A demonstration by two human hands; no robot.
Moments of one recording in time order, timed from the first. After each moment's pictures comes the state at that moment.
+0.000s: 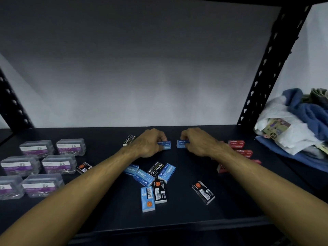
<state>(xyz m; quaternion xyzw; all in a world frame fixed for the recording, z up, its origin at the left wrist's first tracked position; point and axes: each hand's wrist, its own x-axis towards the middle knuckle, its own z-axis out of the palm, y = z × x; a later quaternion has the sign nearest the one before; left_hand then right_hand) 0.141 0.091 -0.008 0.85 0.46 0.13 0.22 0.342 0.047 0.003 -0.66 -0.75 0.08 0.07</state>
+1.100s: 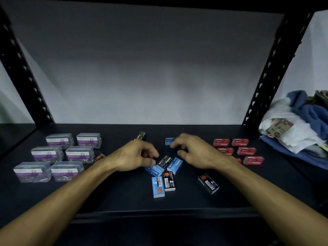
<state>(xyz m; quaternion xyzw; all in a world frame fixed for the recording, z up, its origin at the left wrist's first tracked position) 0.057 0.028 -0.004 0.84 0.42 0.15 0.31 0.299 -0.008 0.005 -0.55 -0.81 0.12 0.16</state>
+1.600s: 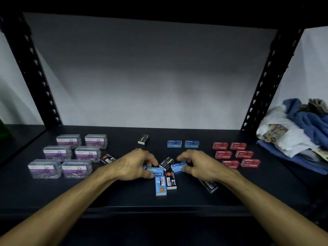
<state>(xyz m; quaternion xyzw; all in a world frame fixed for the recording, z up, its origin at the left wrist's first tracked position) 0.046 0.004 -0.007 0.88 0.42 0.07 0.21 0.305 -0.037 -0.011 -0.58 -0.79 0.17 0.12</state>
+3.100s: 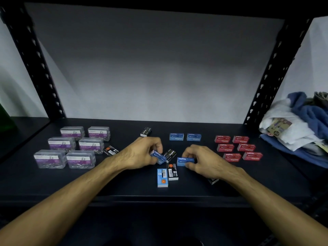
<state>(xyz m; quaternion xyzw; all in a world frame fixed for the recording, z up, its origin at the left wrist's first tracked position) 0.057 -0.003 -0.001 0.87 0.41 0.17 0.22 0.307 -0.049 -0.017 -0.58 -0.79 0.14 0.14</state>
